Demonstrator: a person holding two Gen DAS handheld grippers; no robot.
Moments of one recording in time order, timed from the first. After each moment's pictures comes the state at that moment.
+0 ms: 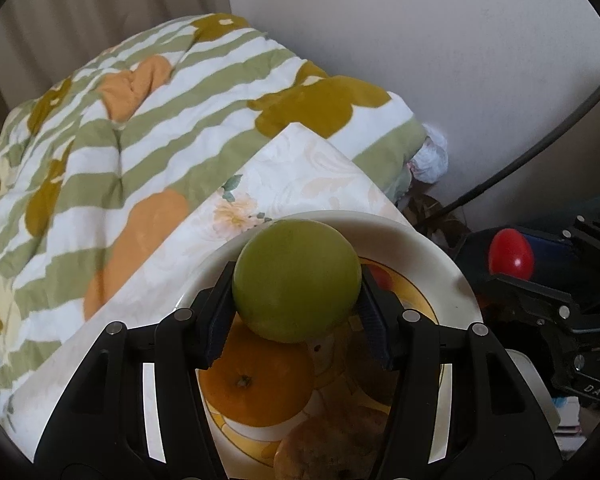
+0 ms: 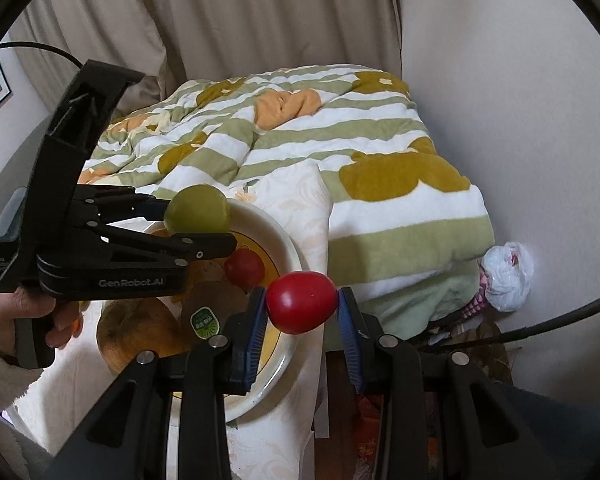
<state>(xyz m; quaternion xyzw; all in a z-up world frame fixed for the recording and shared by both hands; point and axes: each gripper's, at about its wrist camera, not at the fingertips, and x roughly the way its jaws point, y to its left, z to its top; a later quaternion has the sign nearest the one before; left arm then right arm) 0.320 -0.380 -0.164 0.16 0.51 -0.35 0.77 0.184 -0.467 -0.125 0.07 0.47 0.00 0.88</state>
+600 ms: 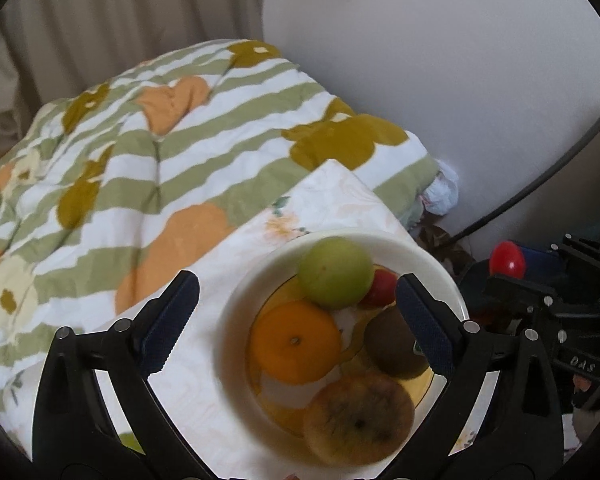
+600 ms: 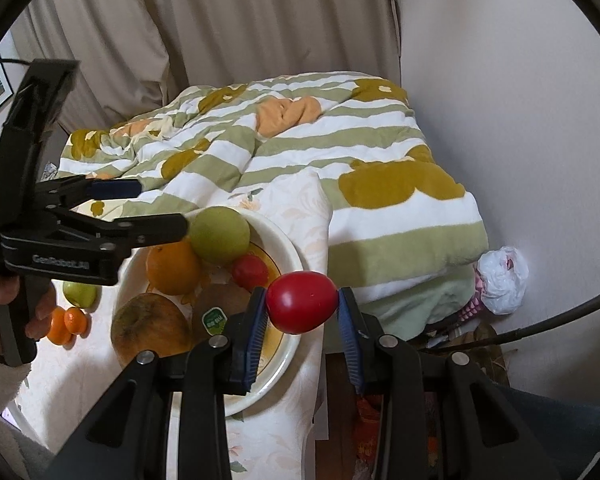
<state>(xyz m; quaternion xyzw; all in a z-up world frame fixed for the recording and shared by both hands) 0.313 -0.335 -0.117 0.13 0.47 -0.31 0.82 0.176 -0.466 -0.108 0.07 0.46 0.00 0.89</state>
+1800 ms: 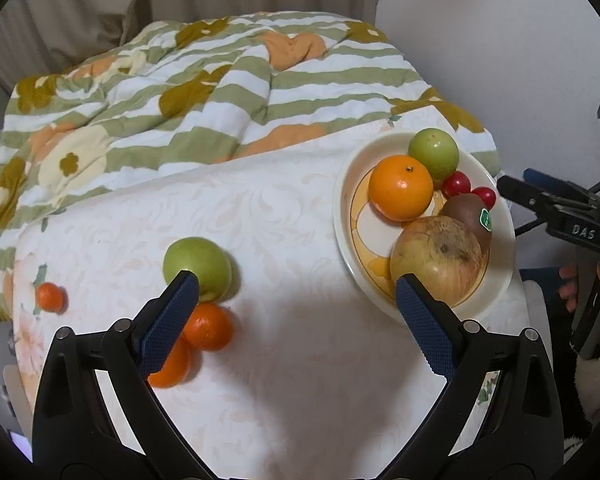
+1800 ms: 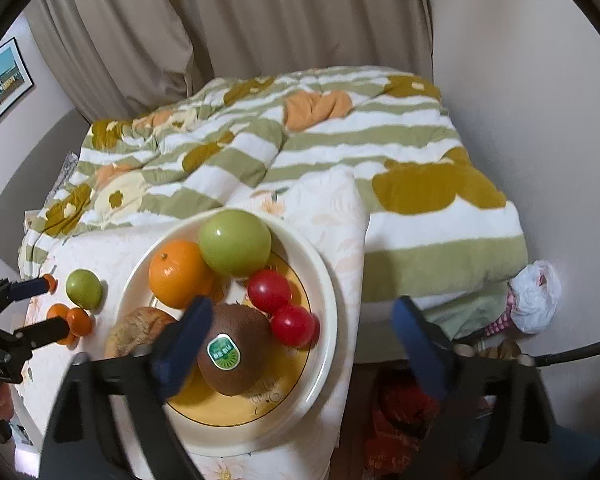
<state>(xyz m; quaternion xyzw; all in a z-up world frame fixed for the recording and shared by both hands) 0.229 -0.217 -0.126 0.06 0.52 -0.14 0.84 0.204 -0.460 -0.129 0.07 0.45 0.05 0.89</state>
